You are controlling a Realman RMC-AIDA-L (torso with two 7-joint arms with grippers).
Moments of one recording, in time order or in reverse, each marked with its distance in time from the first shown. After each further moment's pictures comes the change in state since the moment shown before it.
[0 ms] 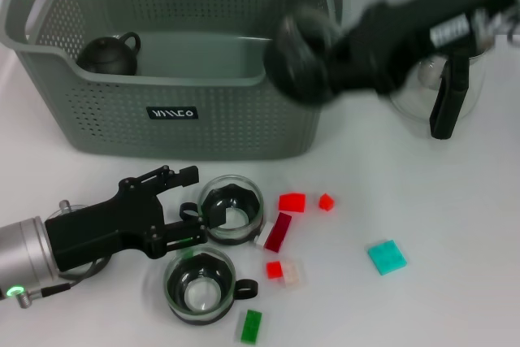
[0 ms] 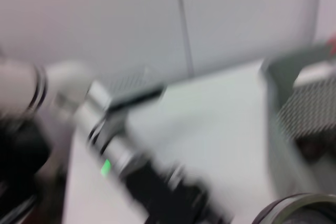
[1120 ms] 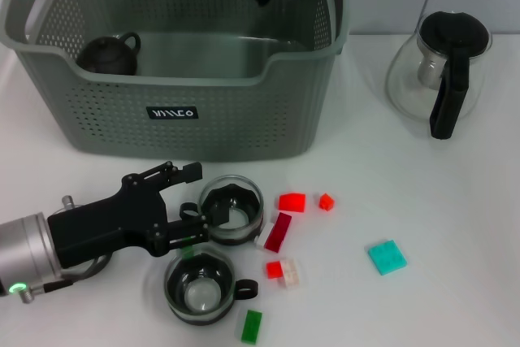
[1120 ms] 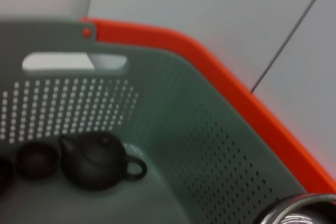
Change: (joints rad) left arm -0.011 0.003 0.000 -0.006 0.000 0.008 0.024; right arm 0.274 0.010 -0.421 0.771 -0.163 1.303 -0.193
